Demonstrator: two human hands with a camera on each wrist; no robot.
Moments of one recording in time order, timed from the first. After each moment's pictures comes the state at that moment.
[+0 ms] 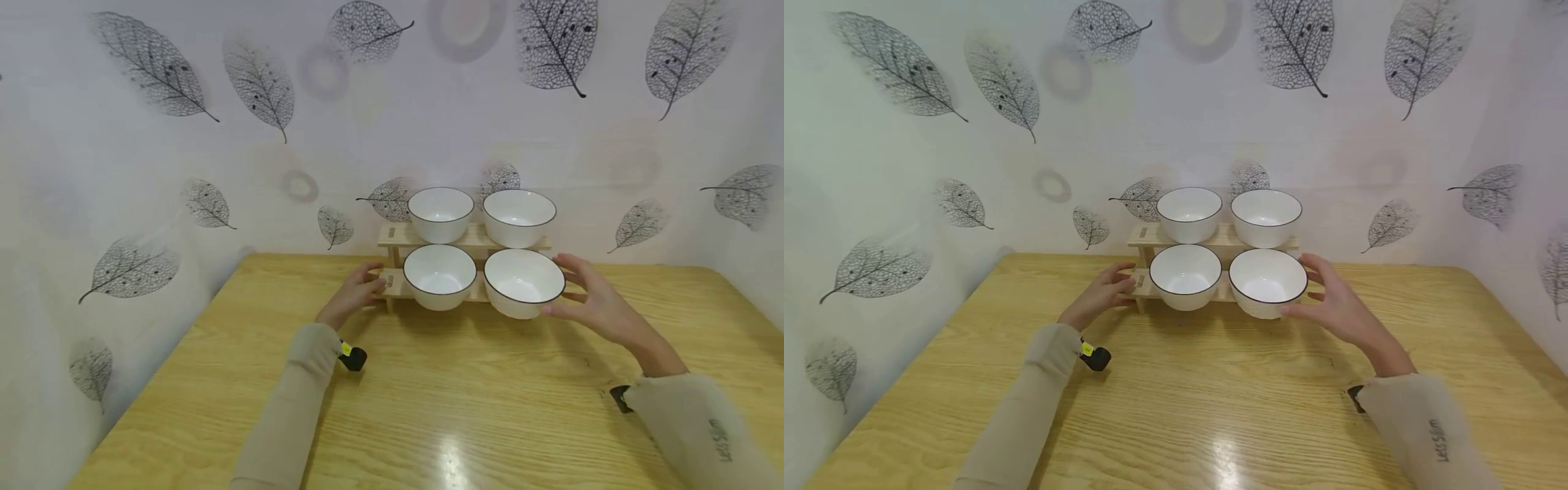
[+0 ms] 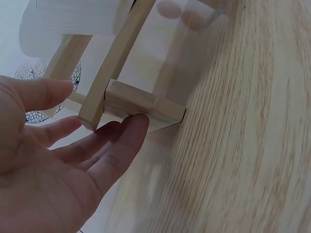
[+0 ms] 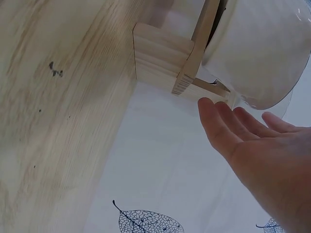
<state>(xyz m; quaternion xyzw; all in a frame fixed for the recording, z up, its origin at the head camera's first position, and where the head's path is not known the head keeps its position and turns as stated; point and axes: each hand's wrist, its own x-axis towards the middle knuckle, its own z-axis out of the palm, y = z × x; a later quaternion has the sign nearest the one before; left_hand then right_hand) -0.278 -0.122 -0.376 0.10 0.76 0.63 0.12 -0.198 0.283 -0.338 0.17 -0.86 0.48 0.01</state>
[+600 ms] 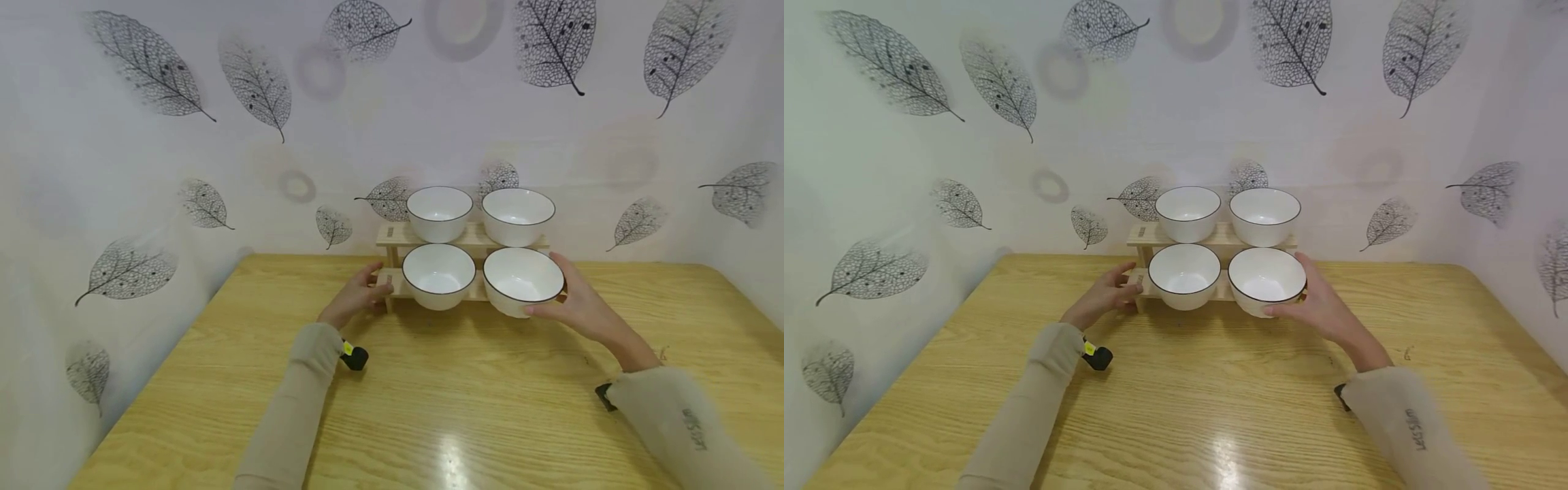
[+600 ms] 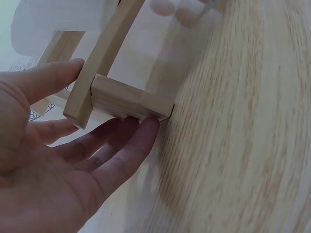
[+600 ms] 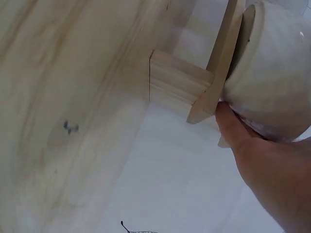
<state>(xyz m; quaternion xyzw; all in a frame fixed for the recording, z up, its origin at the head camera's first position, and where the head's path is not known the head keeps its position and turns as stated) -0.280 -0.122 -0.380 0.10 0.80 0.57 0.14 -0.207 0.264 -0.352 0.18 -0.84 0.52 0.02</state>
